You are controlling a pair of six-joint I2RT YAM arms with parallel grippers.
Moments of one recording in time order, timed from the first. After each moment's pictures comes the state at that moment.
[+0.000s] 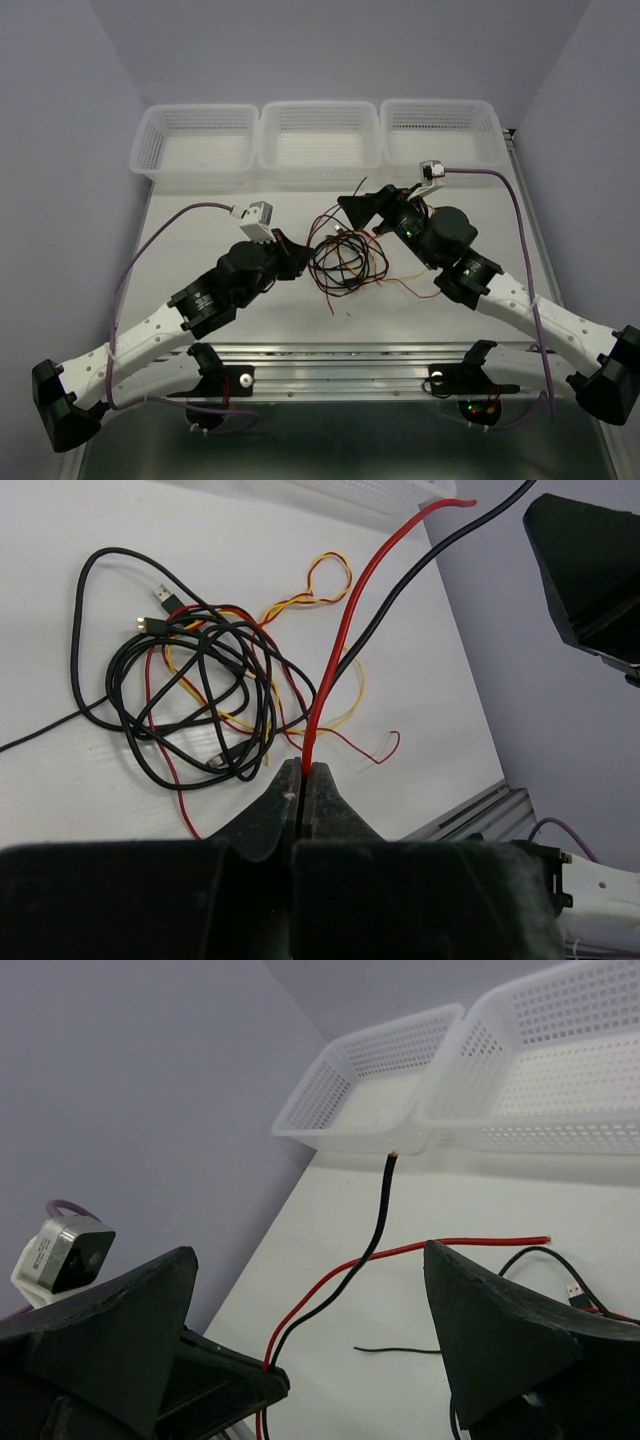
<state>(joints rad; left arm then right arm) -0.92 0.79 0.70 -0.19 -0.28 -0.80 0.81 1.03 0.85 0.29 0.20 0.64</state>
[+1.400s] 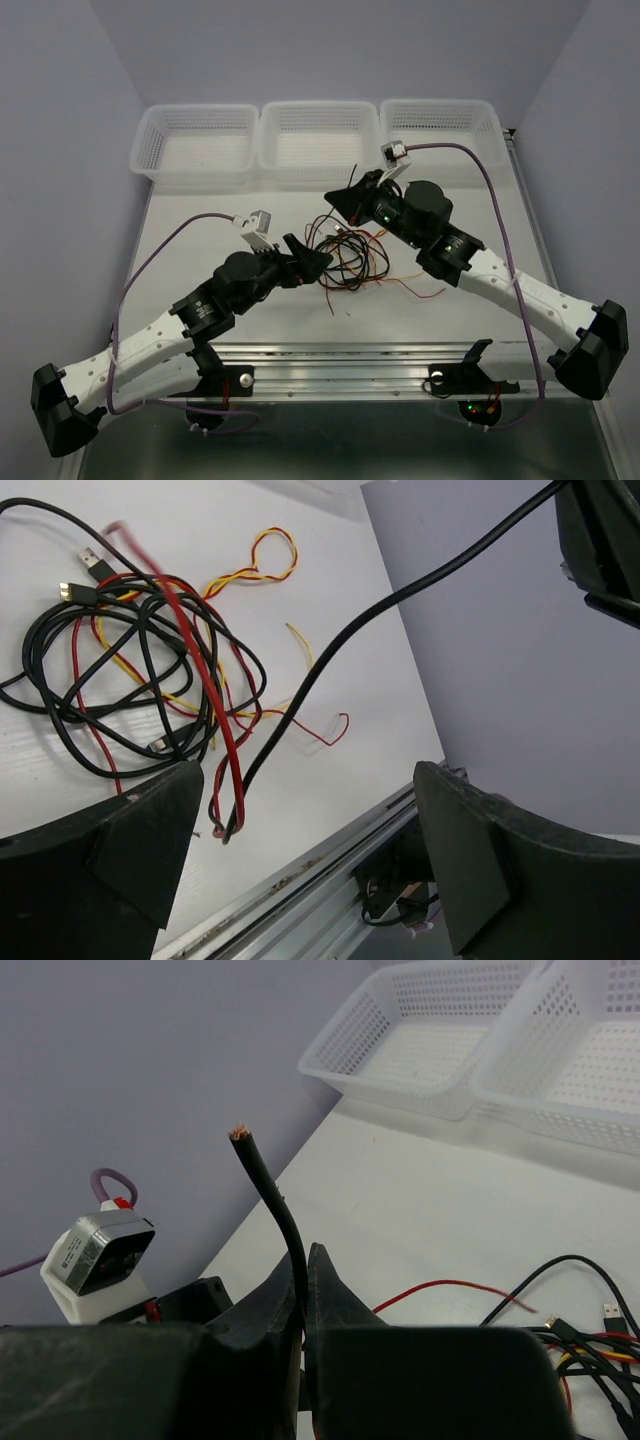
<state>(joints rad) -0.92 0.75 0.59 -0.05 -0.20 -0.90 0.81 1.23 1.06 0.19 -0.02 0.56</state>
